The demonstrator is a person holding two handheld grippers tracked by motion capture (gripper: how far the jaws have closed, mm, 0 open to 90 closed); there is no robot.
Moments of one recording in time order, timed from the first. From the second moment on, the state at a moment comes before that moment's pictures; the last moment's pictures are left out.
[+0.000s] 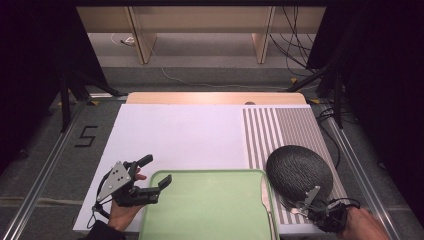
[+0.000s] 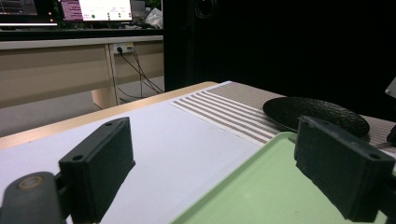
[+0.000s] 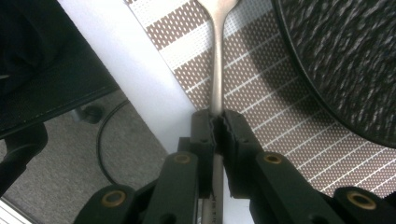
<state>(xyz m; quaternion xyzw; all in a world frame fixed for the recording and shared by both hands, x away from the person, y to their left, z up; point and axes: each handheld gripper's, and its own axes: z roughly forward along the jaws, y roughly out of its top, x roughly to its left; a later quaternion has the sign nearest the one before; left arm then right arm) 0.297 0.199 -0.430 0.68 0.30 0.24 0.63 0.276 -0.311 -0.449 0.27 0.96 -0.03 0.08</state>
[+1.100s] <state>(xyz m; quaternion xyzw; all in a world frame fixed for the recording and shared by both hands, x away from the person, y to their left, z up) 0.296 0.199 -0.430 0.68 0.30 0.24 0.63 0.280 -0.301 -0.416 0.32 0.91 0.27 0.06</state>
